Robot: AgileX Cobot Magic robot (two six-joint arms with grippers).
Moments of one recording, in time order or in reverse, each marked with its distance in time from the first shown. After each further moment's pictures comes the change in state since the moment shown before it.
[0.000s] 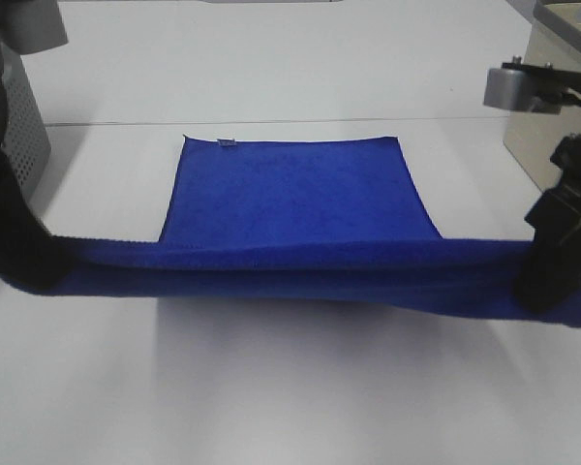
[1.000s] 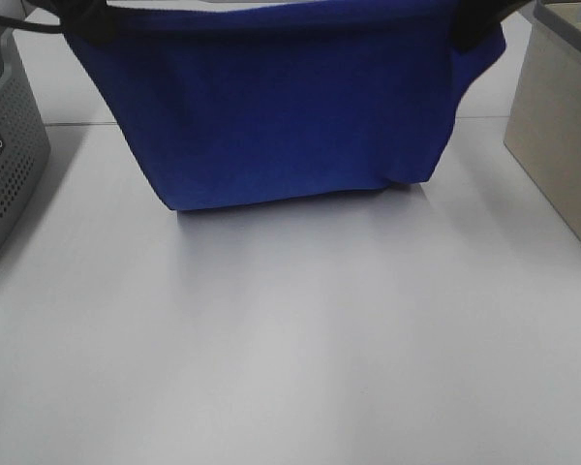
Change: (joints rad) left arm 0.009 0.412 -0.670 0.422 0.028 0.067; right arm -0.003 0.427 -0.851 -0.167 0.004 -0.009
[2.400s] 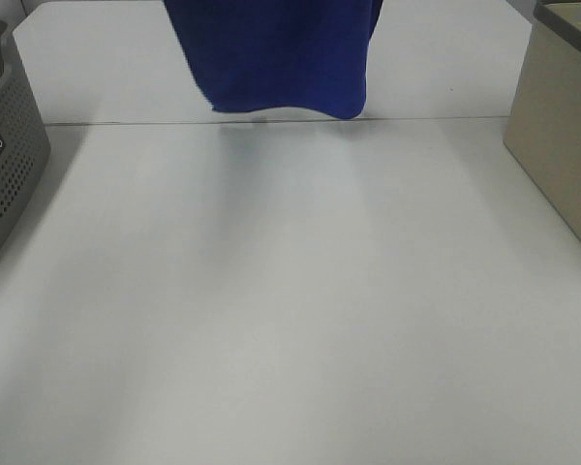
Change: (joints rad) left arm 0.038 0.256 -0.666 0.590 -0.577 -0.235; right arm 0.068 0.075 -0.481 0.038 -0.747 -0.097
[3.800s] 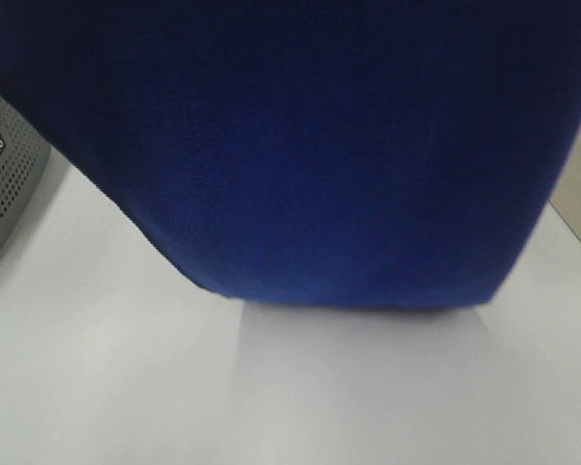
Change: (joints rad) left arm -0.132 -0.982 0.885 -0.858 0.551 0.012; right arm 0.044 -0.924 0.695 0.136 0.733 0.302
